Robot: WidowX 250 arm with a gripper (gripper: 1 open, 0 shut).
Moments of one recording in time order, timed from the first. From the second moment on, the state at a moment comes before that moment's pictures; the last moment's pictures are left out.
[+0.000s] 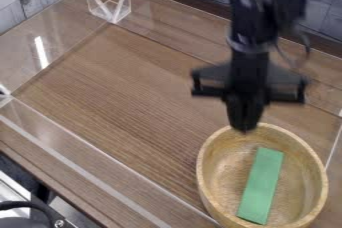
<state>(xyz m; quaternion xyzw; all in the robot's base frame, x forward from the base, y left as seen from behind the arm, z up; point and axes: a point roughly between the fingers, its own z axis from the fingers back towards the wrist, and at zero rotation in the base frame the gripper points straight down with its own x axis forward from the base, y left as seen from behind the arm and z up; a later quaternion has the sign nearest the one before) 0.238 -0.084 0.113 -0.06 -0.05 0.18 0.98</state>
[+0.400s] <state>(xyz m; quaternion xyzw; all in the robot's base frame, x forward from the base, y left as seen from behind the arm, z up) 0.257 -0.068 0.179 -0.09 -0.05 0.23 0.97</state>
